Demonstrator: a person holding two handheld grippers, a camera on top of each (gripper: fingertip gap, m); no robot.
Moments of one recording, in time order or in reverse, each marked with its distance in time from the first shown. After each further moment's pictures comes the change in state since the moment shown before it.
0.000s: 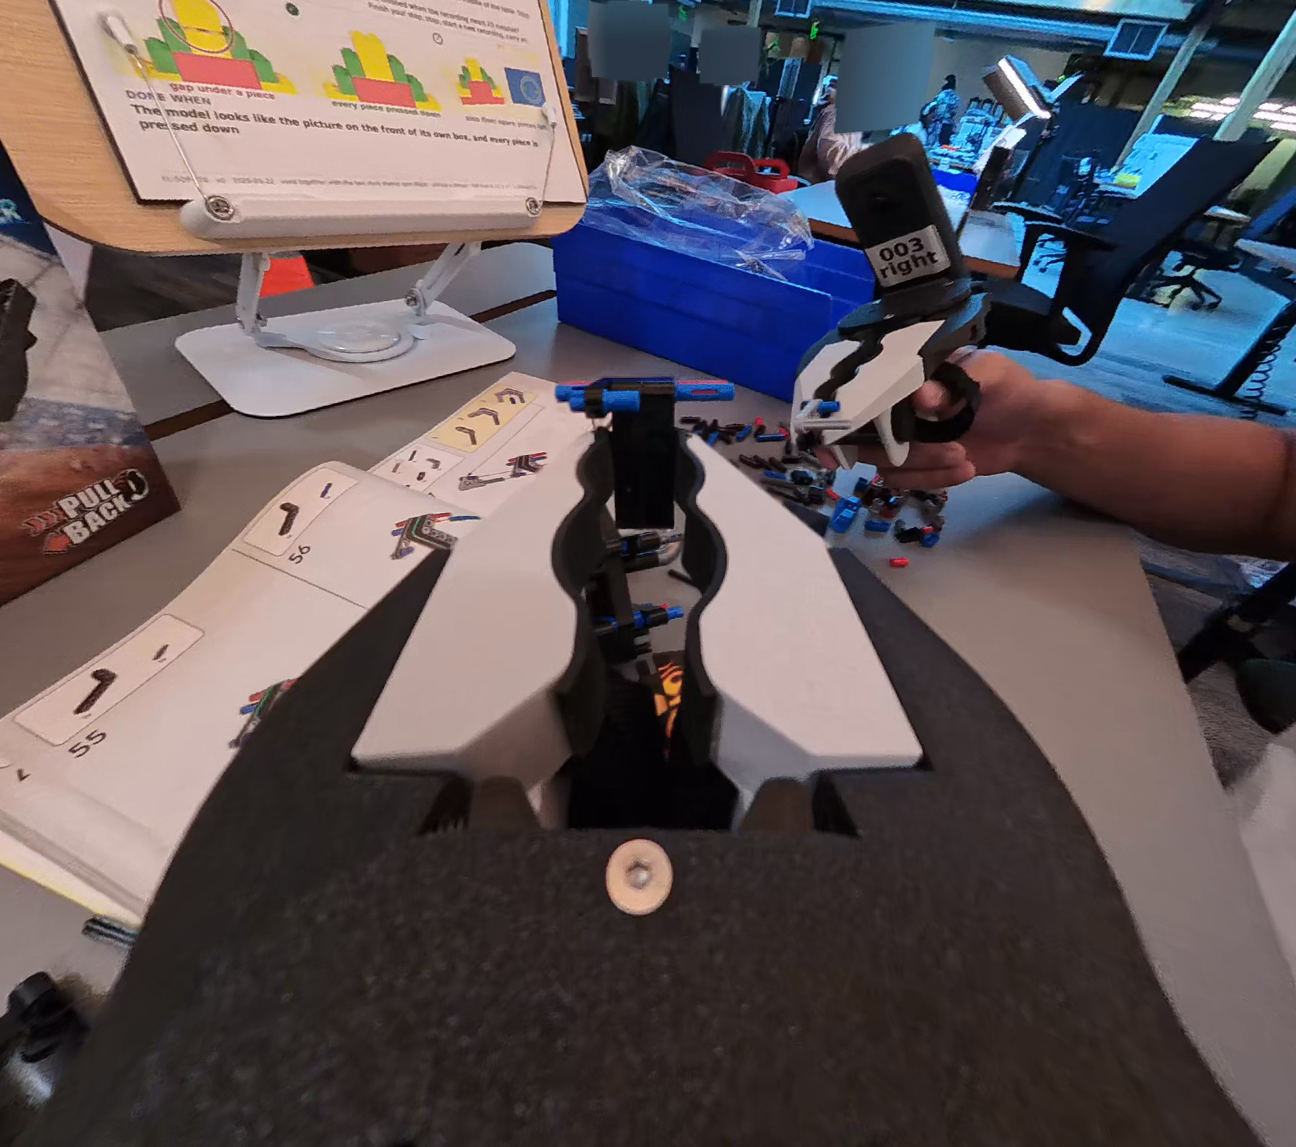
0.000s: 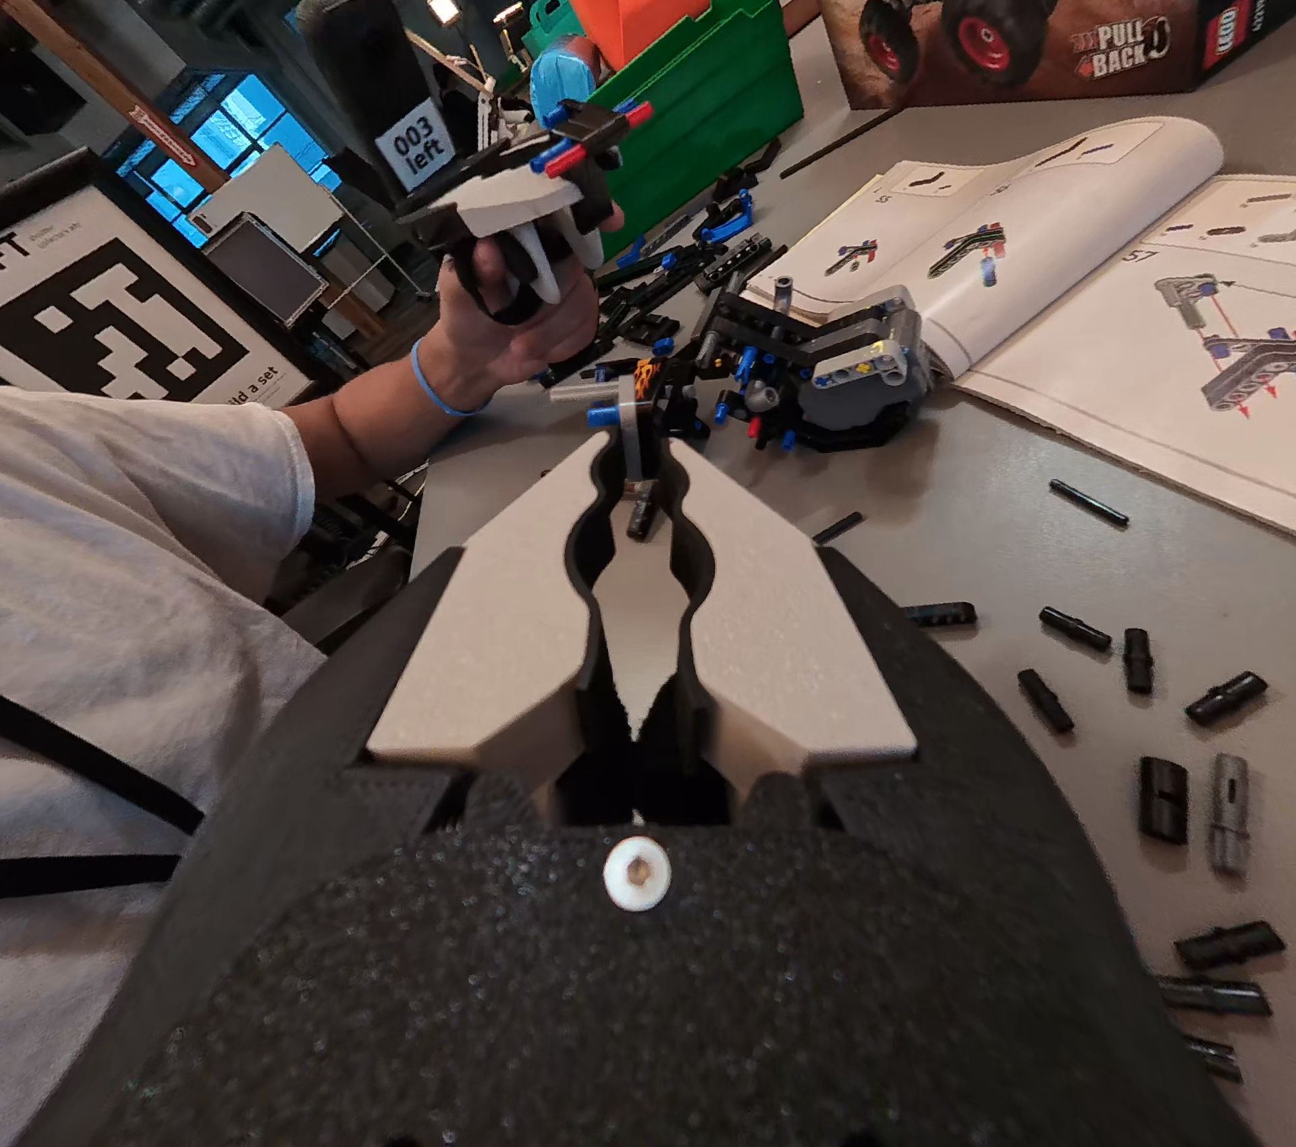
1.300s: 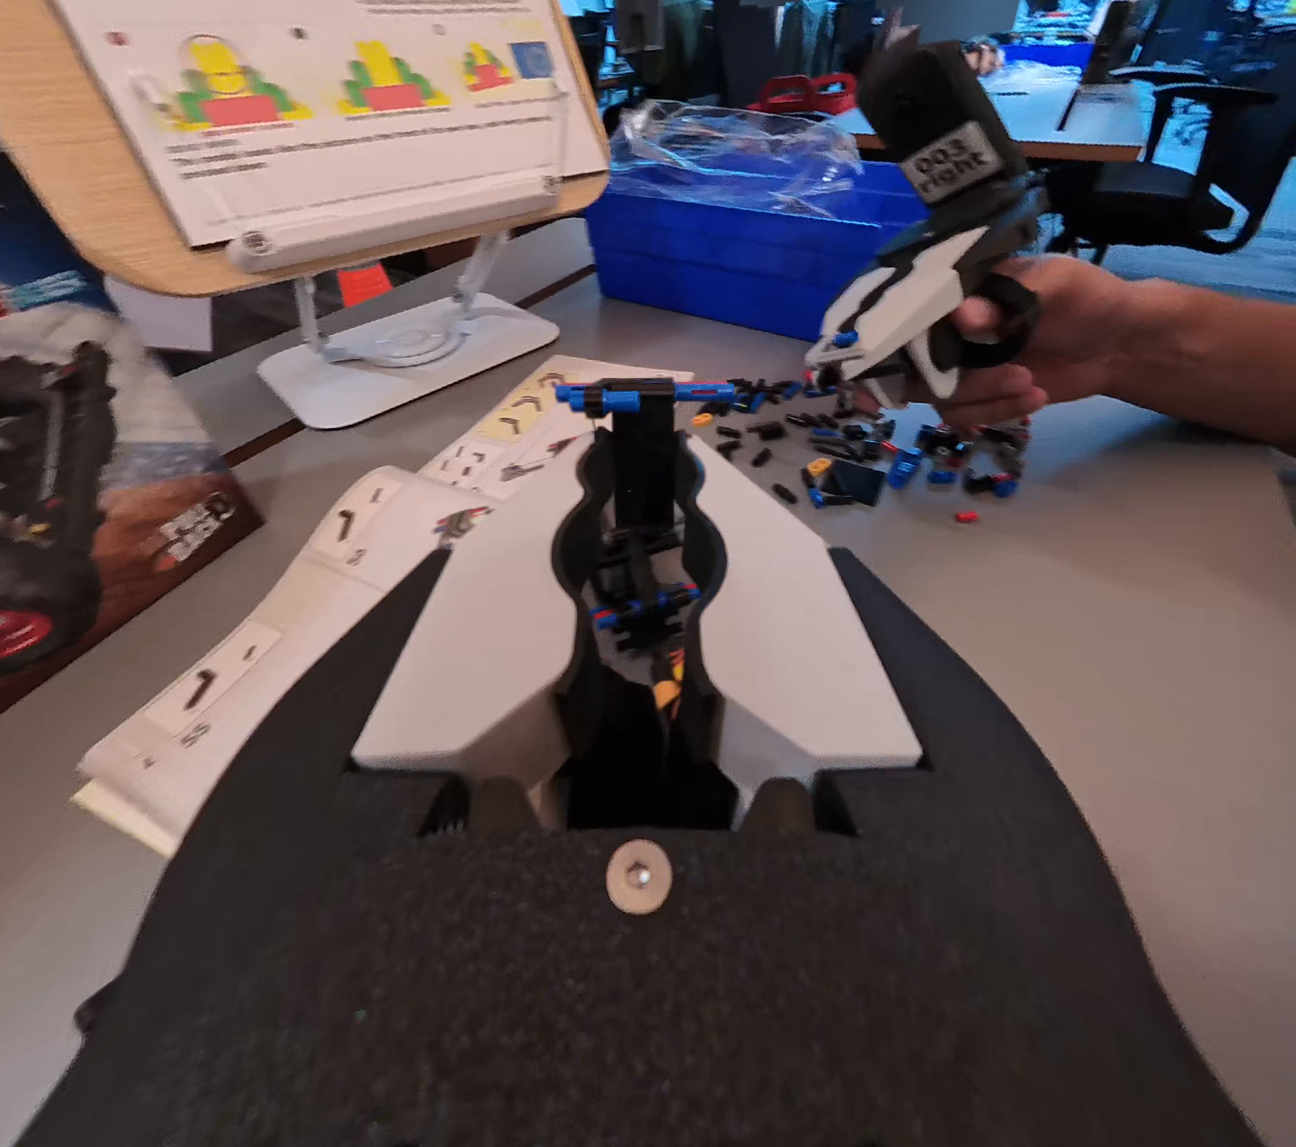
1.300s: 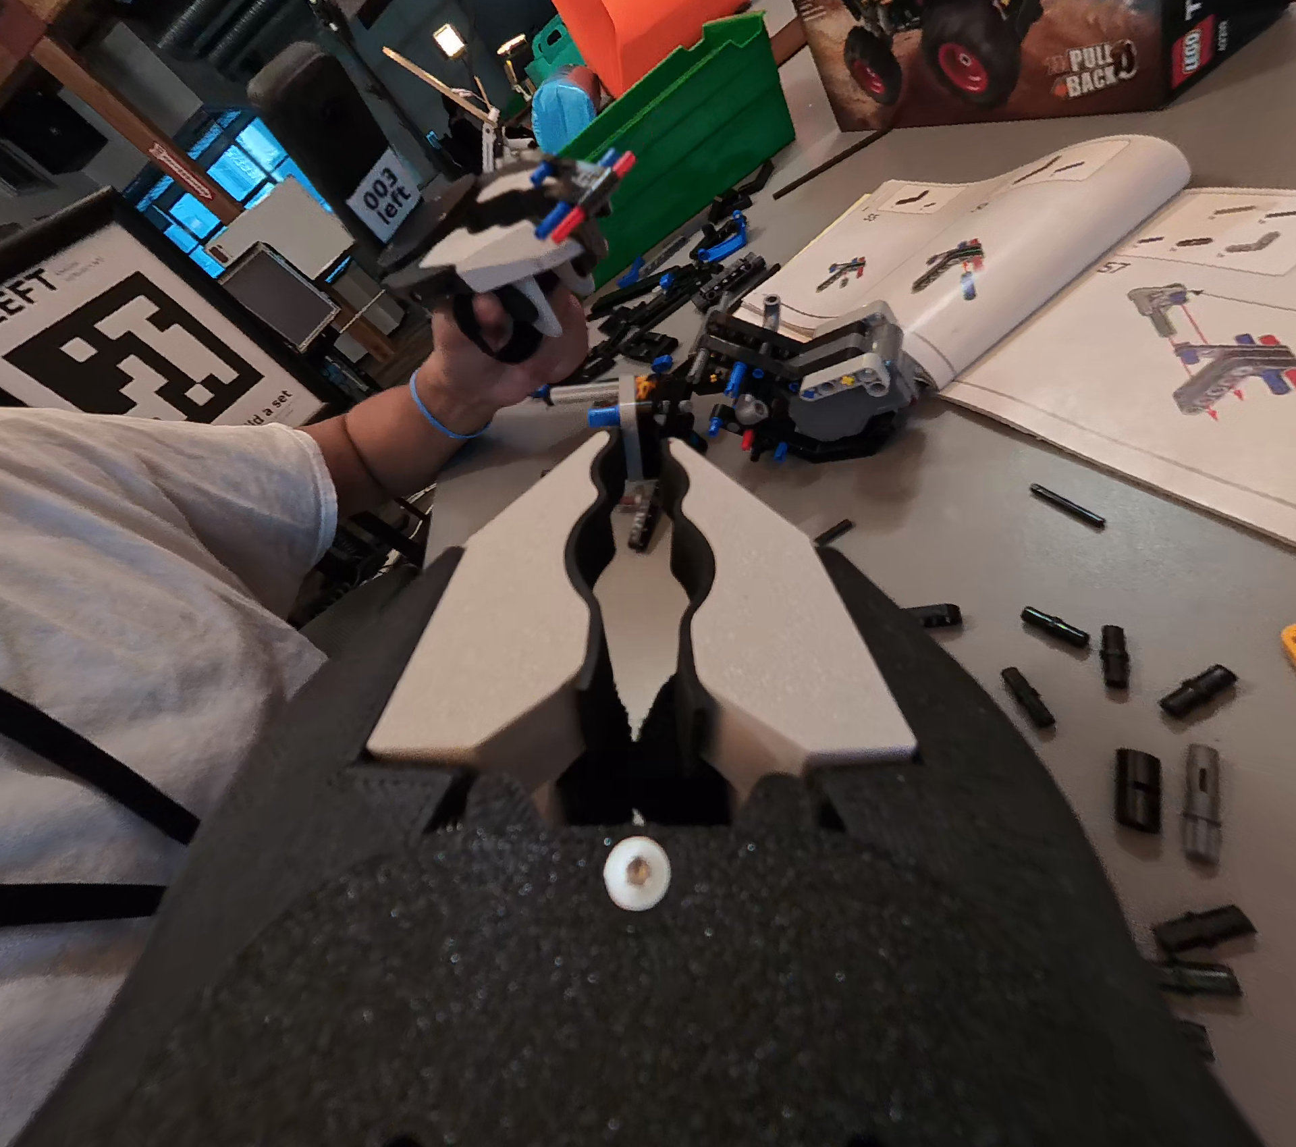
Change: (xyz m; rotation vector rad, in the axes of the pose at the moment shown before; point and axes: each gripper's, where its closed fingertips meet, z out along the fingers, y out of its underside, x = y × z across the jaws) left arm 0.010 0.007 0.005 -0.070 -0.075 0.166; right arm 0.003 -0.007 -0.006 0.028 -0.006 0.023
